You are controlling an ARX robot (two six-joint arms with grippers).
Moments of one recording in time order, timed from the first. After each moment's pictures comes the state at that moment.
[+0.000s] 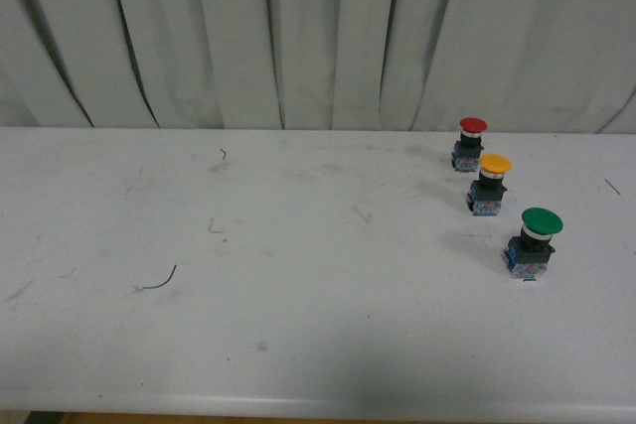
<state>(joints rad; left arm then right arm) 0.00 0.01 0.01 0.00 0.00 -0.01 0.00 0.31 0.01 0.31 0.00 0.00</state>
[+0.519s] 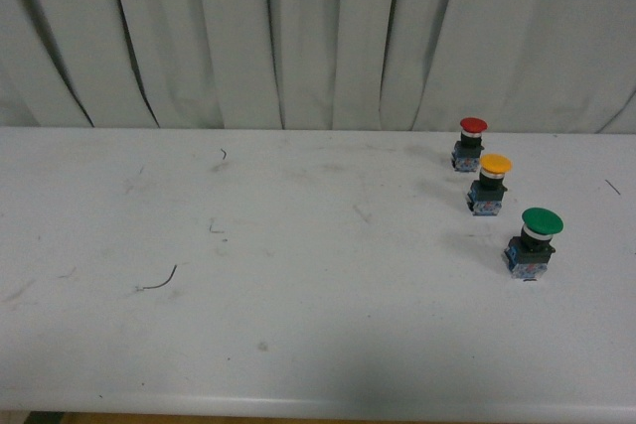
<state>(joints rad) 0.00 0.01 0.01 0.00 0.00 -0.01 0.00 0.18 0.01 0.18 0.00 0.00</state>
